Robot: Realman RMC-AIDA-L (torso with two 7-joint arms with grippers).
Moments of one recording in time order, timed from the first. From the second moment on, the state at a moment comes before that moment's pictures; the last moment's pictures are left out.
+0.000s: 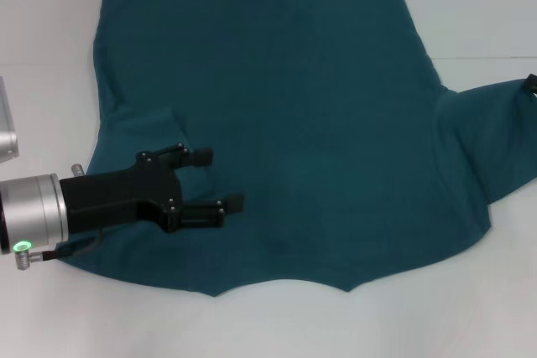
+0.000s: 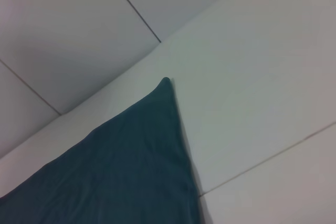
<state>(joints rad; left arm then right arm) -0.49 -2.16 0.66 0.76 1.98 1.55 -1.34 0.58 1.99 -0.70 -0.46 -1.66 -0.70 1.95</state>
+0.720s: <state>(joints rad) -0.50 -2.16 0.66 0.76 1.98 1.55 -1.34 0.60 2.00 -0.70 -0.46 -1.67 -0.72 1.89</state>
